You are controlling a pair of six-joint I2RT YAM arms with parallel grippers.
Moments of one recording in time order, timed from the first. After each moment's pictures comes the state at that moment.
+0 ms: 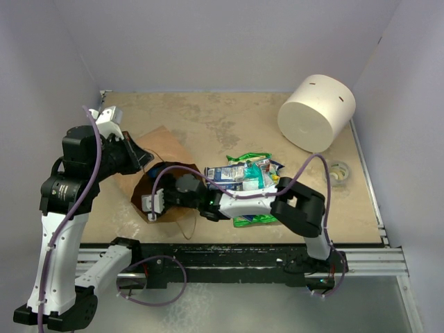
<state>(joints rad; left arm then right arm) -0.16 0.87 1.36 -0.99 0.29 -0.44 1.22 1.93 1.19 0.52 -0.11 -0.82</state>
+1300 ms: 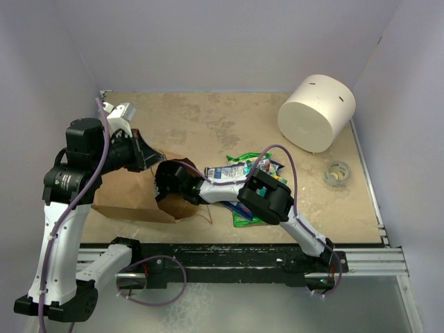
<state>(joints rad) -0.16 0.93 1.40 -0.99 0.50 -0.35 1.11 2.34 1.59 0.34 0.01 -1.06</state>
